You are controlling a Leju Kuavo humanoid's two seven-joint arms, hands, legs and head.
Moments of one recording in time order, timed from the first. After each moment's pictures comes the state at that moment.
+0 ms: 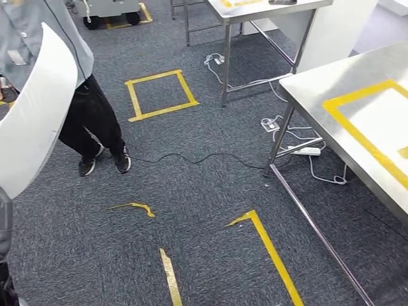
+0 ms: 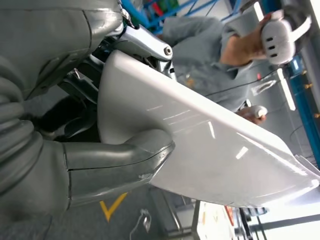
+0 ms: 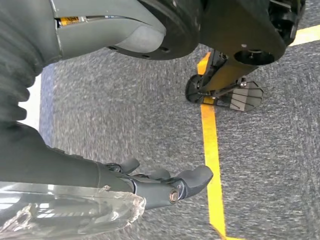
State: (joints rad) left arm 0.38 0.00 0.01 -2.04 -0.42 0.38 -0.49; right arm -0.03 0.23 -1.09 -0.23 1.33 -0.06 -0.29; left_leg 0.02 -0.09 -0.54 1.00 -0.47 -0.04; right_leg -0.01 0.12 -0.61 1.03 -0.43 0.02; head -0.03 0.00
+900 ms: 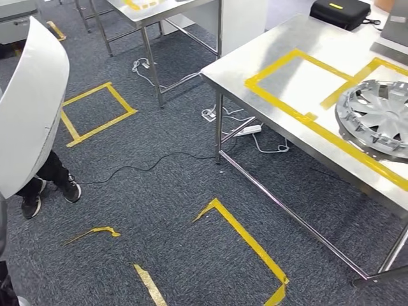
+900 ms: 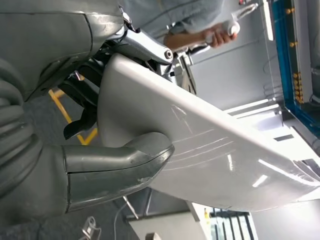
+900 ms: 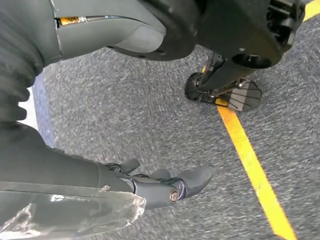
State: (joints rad) left arm 0.37 -0.02 0.03 -2.05 -0.34 0.36 -0.51; right arm -0.03 0.23 -1.09 -0.24 1.34 -0.06 -0.29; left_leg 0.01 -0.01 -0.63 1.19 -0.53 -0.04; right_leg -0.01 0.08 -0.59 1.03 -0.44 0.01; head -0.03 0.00
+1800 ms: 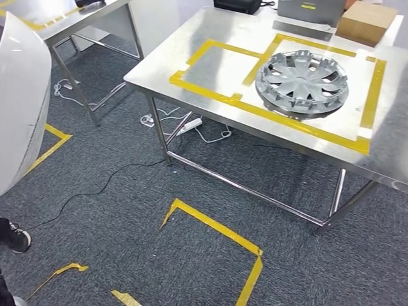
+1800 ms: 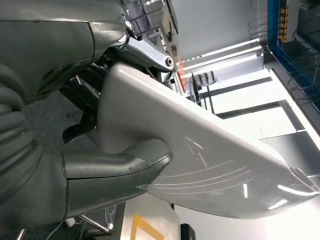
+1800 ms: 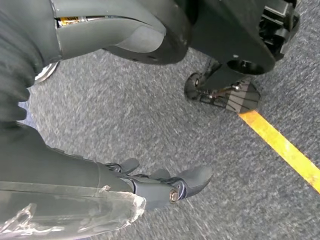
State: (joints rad) left arm 0.37 -0.06 0.08 -2.05 -0.29 0.36 -0.53; right arm -0.03 0.24 -1.09 -0.24 1.34 -0.06 -0.28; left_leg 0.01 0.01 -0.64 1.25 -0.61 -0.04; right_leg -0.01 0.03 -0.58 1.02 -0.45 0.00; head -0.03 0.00
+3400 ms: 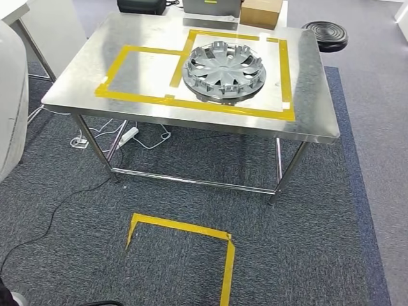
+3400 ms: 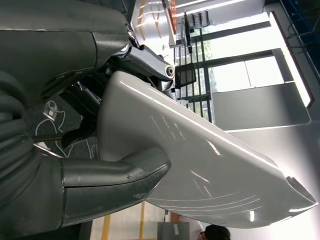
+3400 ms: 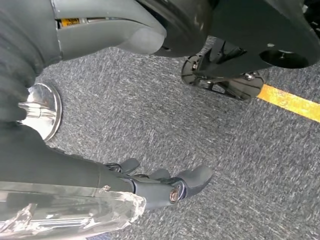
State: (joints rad) left arm 0.37 -0.10 0.11 -2.06 -0.29 0.38 -0.55; right arm -0.03 0.24 -1.08 -0.24 1.40 -0.10 -0.27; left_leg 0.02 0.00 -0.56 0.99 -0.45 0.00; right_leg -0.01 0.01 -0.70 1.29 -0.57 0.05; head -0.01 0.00
